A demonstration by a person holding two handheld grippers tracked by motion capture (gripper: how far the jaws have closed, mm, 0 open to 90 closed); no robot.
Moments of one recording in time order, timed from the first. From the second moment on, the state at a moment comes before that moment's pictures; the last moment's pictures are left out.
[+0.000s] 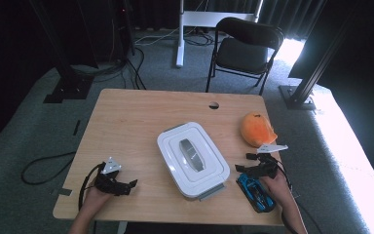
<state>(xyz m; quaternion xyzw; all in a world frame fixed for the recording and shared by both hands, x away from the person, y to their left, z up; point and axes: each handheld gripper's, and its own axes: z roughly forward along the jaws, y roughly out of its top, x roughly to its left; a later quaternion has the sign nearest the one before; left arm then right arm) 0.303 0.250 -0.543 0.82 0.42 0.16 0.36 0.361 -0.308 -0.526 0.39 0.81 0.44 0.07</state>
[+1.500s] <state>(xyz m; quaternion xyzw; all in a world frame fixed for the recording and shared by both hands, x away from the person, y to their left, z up) 0.301 0.257 -0.547 0.82 0.44 0.18 0.32 0.330 -0.303 -0.444 0.36 0.78 0.51 0.11</state>
